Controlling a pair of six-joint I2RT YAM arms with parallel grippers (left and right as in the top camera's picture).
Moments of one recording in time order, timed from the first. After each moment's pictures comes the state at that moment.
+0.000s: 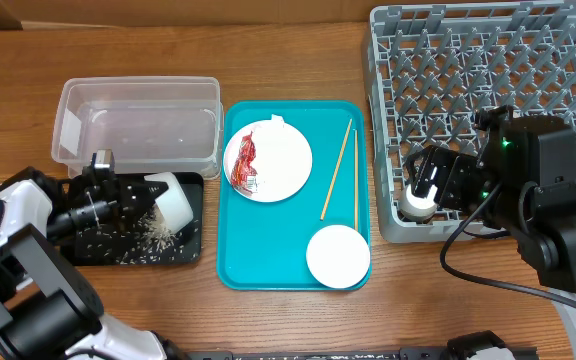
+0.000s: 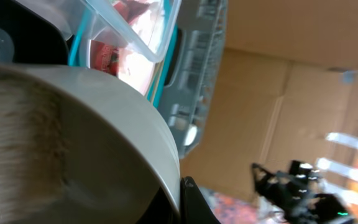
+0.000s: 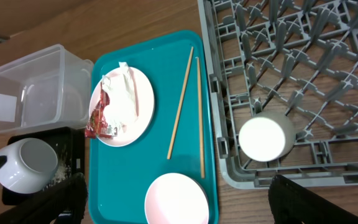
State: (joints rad) left arm 0.61 1.81 1.11 -1.31 1.26 0.32; right arm 0.22 1.09 1.38 -1.16 -0.15 0.47
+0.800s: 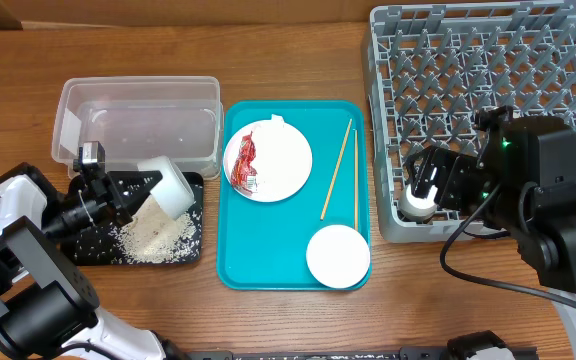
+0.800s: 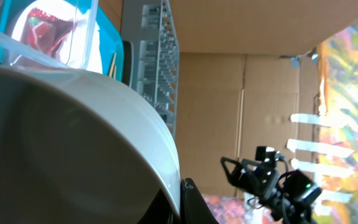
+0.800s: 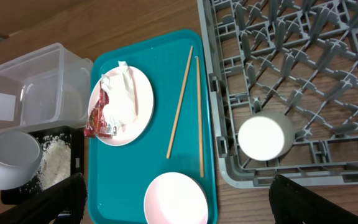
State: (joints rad) left arm 0.62 1.85 1.16 -1.65 1.42 0.77; right arm 0.22 1.09 1.38 -1.16 -0.15 0.47
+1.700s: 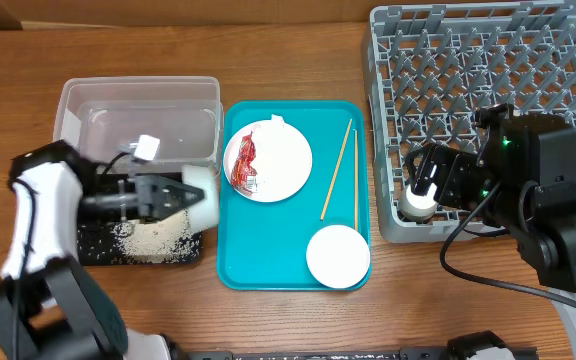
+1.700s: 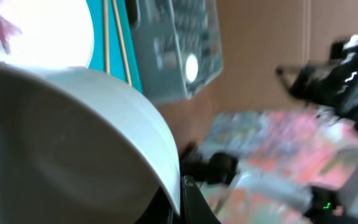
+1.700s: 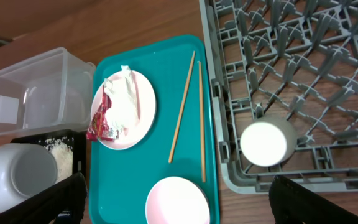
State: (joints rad) left arm 0.34 1.62 1.18 -1.53 1.15 0.68; right arm 0.22 1.09 1.38 -1.14 -0.15 0.47
